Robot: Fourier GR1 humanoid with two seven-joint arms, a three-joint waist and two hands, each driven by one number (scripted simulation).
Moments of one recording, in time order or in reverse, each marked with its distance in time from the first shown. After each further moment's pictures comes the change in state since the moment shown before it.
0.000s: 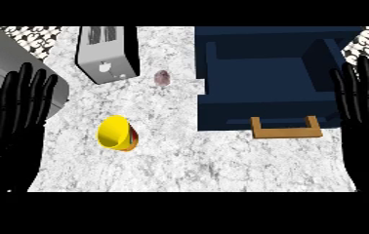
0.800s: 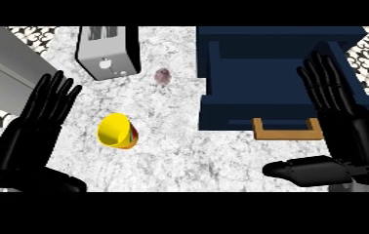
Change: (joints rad) left arm 0.001 0.051 0.092 0.231 0.365 -0.231 0.060; right arm -0.072 -0.045 0.024 0.098 -0.047 0.094 0.119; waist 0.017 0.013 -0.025
